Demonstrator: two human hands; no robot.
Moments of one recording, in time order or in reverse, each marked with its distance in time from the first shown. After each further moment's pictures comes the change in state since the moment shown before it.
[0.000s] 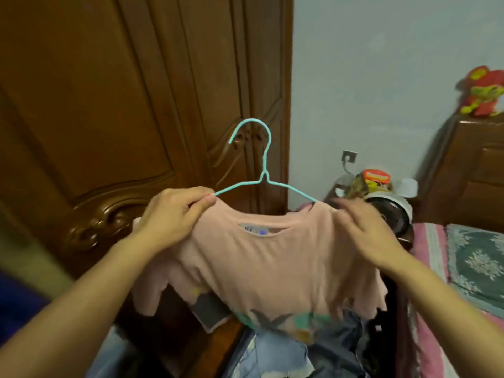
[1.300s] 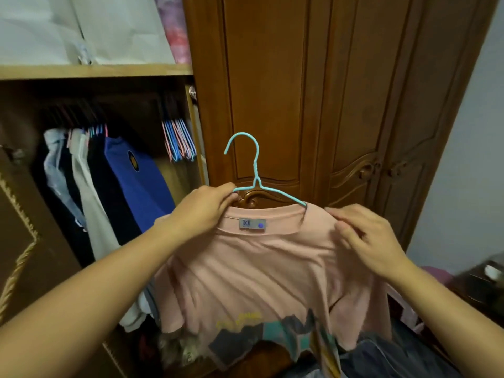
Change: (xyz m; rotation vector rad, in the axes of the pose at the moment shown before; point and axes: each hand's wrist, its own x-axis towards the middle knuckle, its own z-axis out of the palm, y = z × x) left_hand -0.133 0.015 -0.154 0.444 -0.002 -0.381; right_hand 0.028 -0.177 0.026 0.419 -0.115 -0.645
